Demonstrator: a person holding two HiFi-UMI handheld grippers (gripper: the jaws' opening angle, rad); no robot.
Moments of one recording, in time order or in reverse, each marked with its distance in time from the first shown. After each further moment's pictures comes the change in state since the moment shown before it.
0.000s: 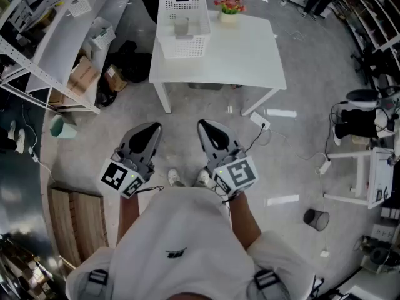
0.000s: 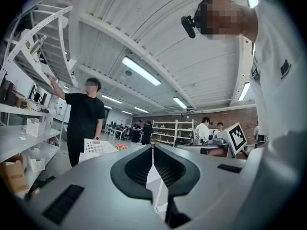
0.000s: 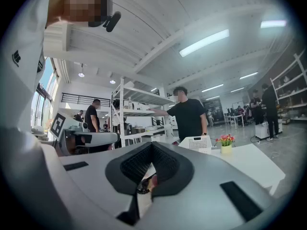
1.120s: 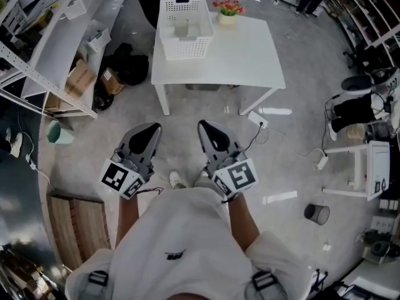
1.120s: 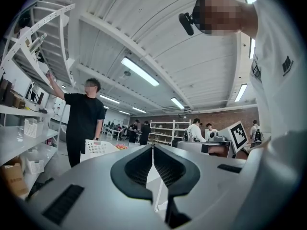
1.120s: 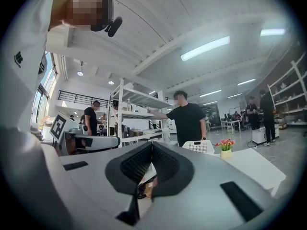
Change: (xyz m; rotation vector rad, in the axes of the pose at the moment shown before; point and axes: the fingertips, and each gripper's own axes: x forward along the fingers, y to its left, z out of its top) left arm -0.033 0.038 0.003 0.008 -0.002 -0.042; right arm 0.030 0.038 0.004 -0.029 -0.048 -0.051
